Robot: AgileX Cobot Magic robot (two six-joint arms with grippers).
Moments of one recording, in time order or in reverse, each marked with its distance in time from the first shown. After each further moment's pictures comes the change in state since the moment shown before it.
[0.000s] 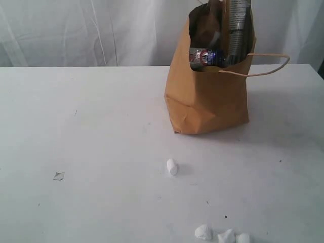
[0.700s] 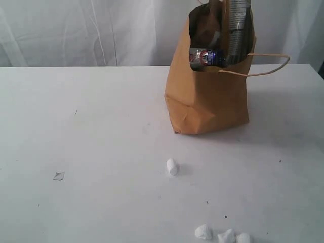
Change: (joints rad) left arm 0.000 0.000 0.002 0.000 -0.002 0.002; right arm 0.000 0.080 0.021 -1.153 -0.014 1.572
